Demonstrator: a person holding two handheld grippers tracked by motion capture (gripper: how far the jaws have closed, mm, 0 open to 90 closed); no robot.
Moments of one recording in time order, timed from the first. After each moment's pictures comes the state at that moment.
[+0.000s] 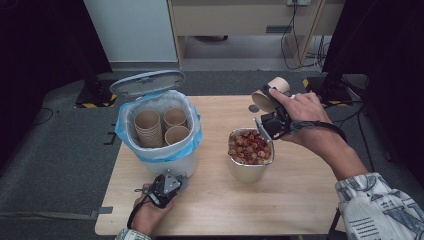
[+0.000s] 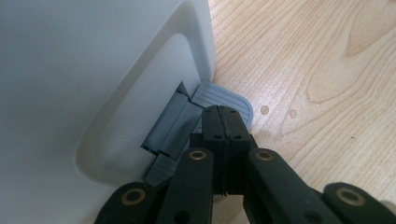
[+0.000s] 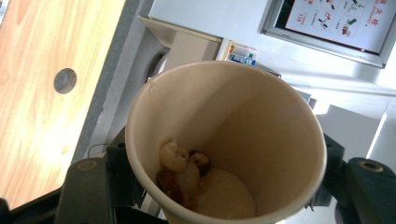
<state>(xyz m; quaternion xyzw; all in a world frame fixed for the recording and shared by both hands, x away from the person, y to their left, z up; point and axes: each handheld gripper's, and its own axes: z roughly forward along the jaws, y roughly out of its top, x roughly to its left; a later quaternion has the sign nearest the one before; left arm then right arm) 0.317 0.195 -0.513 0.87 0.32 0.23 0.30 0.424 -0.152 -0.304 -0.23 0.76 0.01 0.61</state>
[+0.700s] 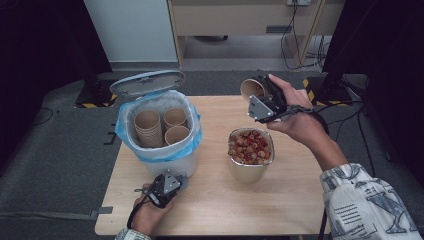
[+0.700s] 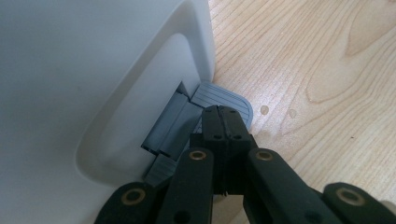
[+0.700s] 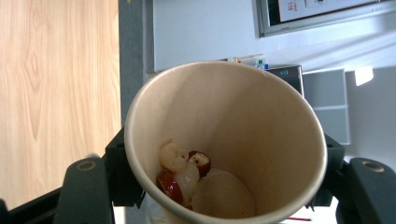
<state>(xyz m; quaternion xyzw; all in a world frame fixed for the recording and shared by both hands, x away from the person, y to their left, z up) 0.317 0.195 -0.513 0.87 0.32 0.23 0.30 0.451 -0.138 -0.288 -0.09 0.80 0.20 0.56</state>
